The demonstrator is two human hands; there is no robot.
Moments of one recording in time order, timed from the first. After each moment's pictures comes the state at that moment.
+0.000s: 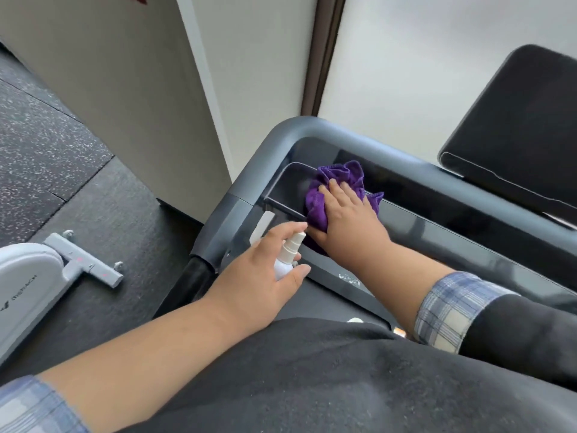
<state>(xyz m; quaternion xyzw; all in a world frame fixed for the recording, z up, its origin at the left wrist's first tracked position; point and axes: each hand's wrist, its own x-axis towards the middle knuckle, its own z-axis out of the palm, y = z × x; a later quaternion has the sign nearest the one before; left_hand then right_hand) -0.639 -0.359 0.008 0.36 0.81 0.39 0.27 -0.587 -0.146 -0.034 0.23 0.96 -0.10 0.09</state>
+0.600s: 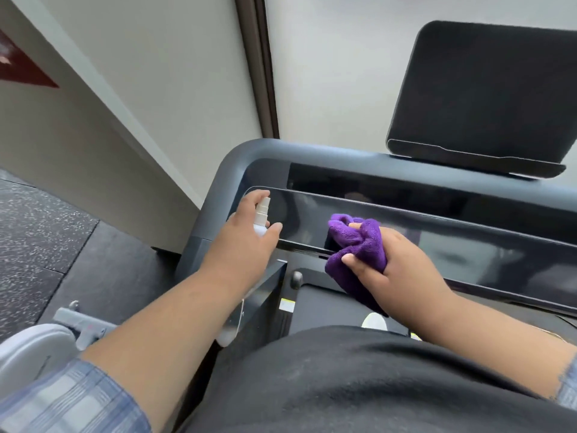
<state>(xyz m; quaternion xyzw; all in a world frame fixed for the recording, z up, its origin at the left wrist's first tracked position) -0.688 -0.270 -0.003 0.33 0.87 0.29 0.22 -0.466 -0.144 0.009 0.33 0.86 -0.36 -0.14</state>
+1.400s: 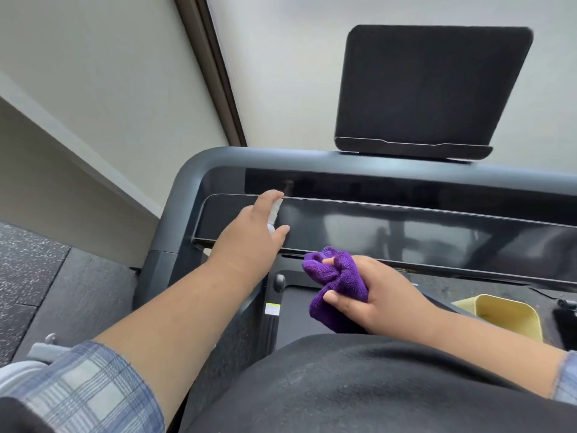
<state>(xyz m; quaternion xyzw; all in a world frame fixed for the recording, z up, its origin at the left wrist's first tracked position) -0.643 -0.216 -0.001 0.45 0.85 0.22 0.20 -0.413 -0.155 0.021 0.27 0.86 -0.42 -0.08</state>
